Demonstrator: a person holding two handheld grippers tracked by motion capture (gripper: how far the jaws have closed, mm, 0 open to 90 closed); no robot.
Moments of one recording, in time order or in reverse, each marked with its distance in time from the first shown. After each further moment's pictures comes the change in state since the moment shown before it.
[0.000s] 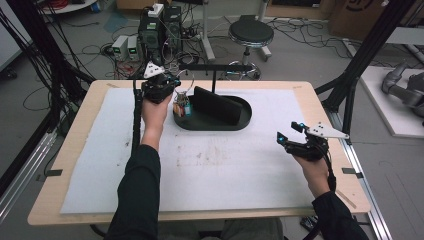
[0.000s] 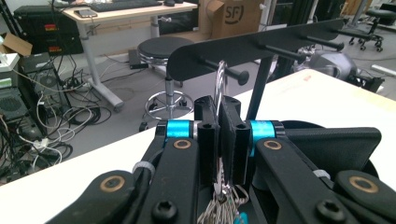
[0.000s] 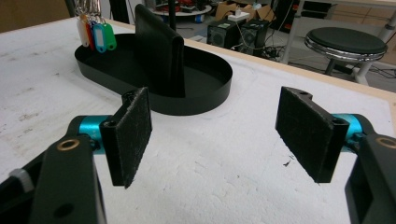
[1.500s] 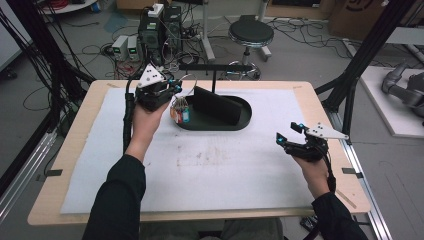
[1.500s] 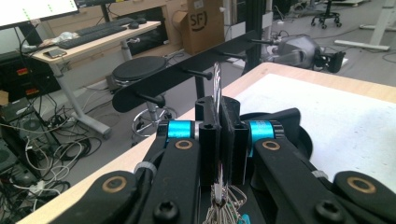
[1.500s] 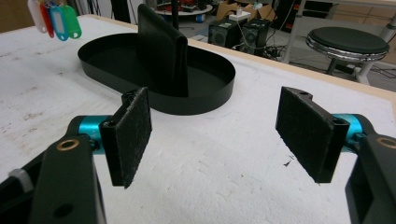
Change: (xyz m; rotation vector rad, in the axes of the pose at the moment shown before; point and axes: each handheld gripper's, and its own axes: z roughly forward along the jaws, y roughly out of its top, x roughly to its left) left arm -0.032 0.023 -0.052 -0.039 -0.129 0.197; right arm 0.004 0.001 -0.001 0.003 0.002 0.000
